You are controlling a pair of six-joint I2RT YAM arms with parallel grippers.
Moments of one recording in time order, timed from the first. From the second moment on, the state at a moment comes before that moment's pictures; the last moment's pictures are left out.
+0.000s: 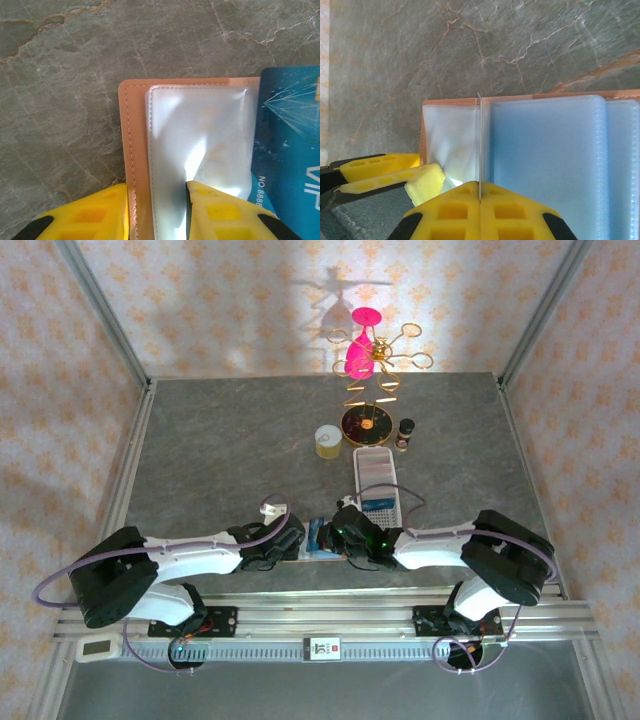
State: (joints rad) left arm -0.91 1.35 0.52 -0.26 -0.26 -0.92; right arm 1.01 1.52 0.55 0.26 0.00 1.12
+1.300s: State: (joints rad) left arm -0.91 1.30 0.47 -0.23 -0.24 -0.95; right arm 1.05 1.56 0.58 0.24 0.00 1.22
